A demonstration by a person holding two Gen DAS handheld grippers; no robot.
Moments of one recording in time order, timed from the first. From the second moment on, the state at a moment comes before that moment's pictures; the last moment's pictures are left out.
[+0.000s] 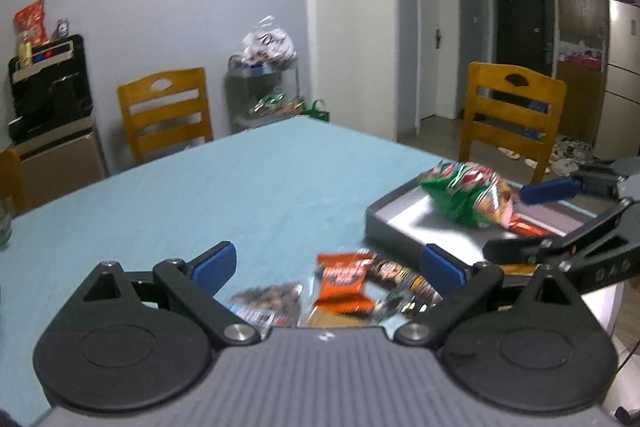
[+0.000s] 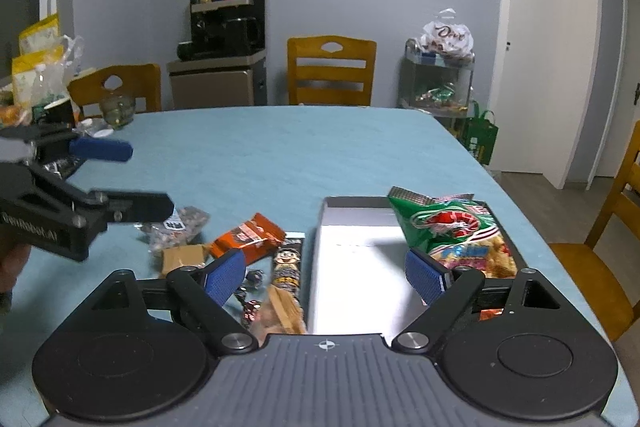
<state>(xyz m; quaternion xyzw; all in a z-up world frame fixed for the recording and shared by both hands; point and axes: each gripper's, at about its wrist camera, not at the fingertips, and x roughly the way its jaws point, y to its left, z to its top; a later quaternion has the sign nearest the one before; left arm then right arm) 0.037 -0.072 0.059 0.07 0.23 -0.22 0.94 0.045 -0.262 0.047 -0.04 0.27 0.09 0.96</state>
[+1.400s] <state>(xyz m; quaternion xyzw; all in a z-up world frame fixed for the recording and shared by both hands) 0.006 -0.071 -0.022 0.10 0.33 -0.23 0.91 0.022 -0.238 0.013 -0.12 0.27 0.19 0.94</state>
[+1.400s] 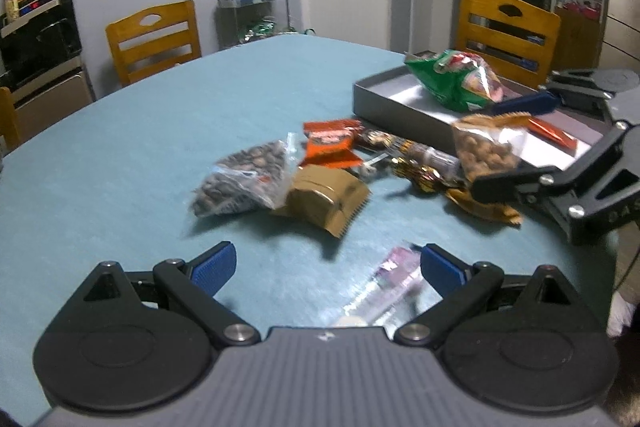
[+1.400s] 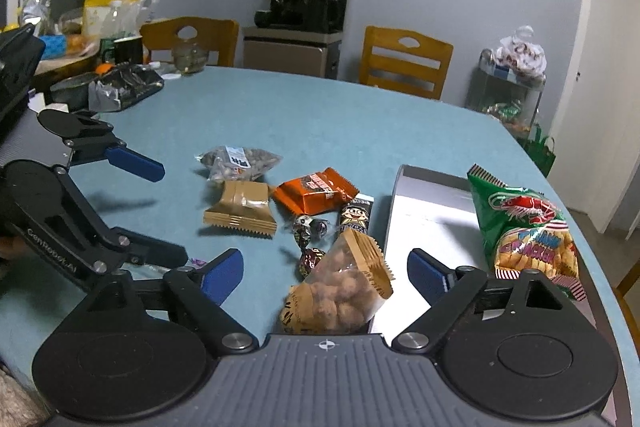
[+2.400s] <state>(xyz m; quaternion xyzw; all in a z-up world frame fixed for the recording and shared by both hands) -0.018 -0.074 -0.036 0.13 0.33 -0.28 0.89 0.017 -0.225 0.006 -0.16 0.25 0.22 0.93</state>
